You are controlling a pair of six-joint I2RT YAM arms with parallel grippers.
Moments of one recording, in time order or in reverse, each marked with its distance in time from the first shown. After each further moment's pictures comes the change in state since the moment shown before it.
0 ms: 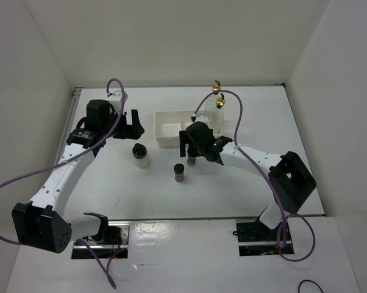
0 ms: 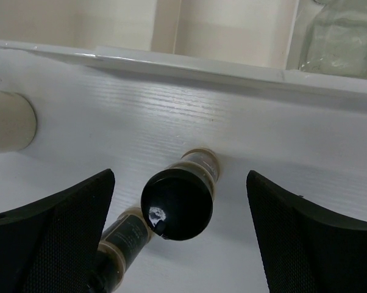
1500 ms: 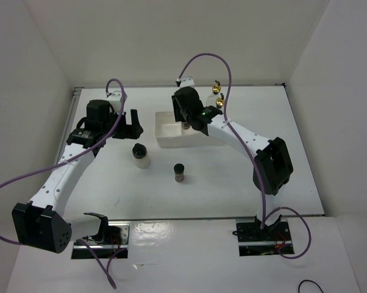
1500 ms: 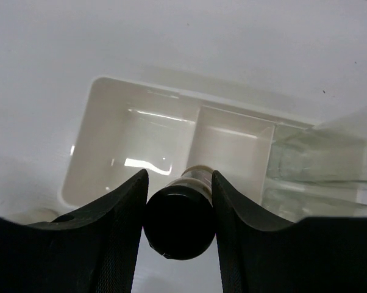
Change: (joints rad) left arm 0.000 0.000 0.000 -0.003 -0.031 0.000; right arm -0.045 0.244 0.568 -0.082 0.089 -0.272
